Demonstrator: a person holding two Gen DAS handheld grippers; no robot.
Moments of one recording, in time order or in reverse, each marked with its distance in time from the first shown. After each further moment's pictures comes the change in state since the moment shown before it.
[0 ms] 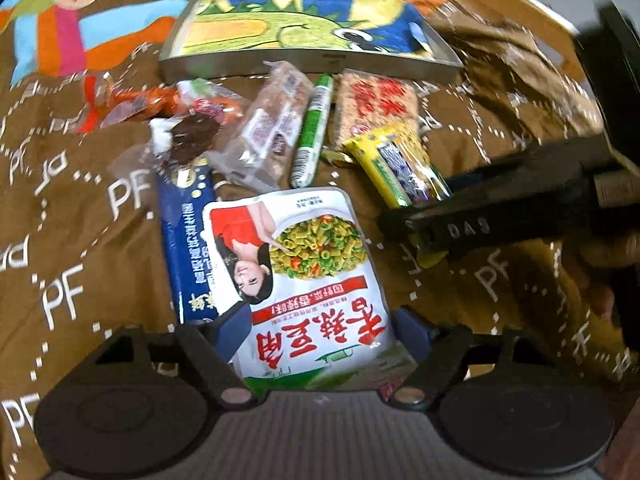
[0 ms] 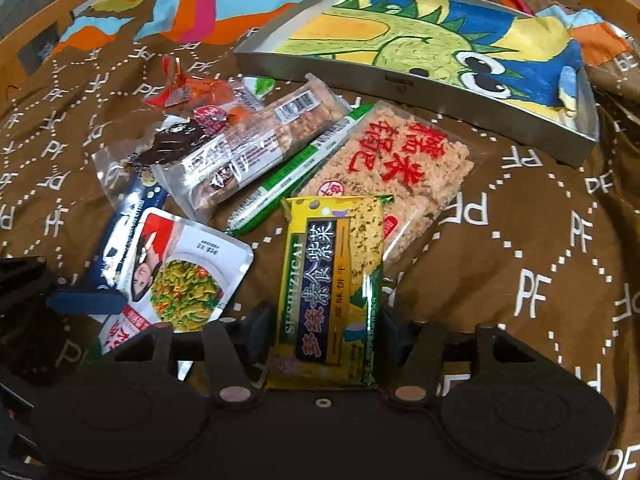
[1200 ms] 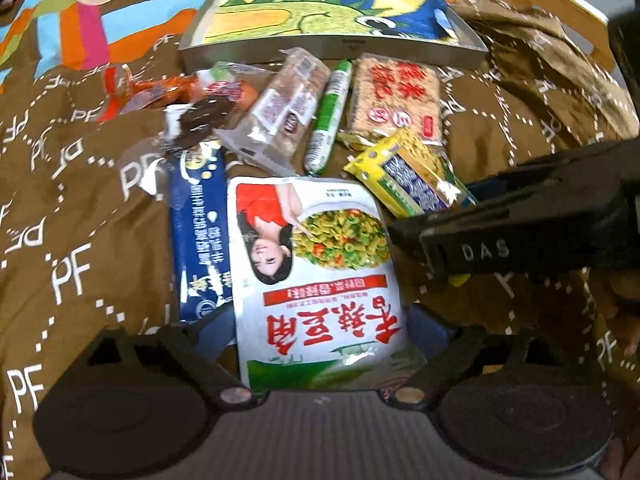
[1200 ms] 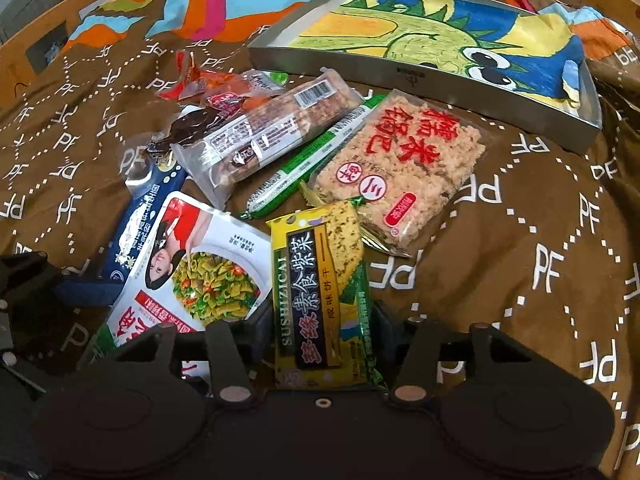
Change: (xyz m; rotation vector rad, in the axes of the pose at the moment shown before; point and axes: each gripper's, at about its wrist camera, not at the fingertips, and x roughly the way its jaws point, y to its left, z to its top) left arm 0.012 -0.023 -0.007 0.018 0.026 0.138; right arm -0.002 0.007 -0.014 0.005 -0.009 0.032
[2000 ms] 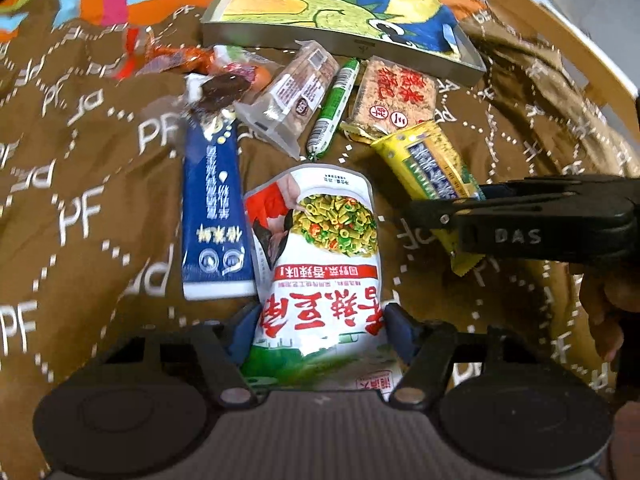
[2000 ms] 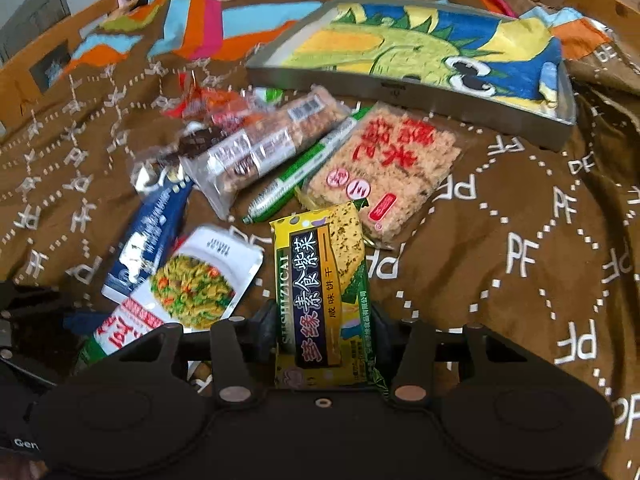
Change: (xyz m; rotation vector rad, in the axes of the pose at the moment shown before) left arm -0.023 0.024 -0.017 -0.159 0.025 -0.128; right arm -0.029 -0.005 -0.009 0.037 -0.049 0.013
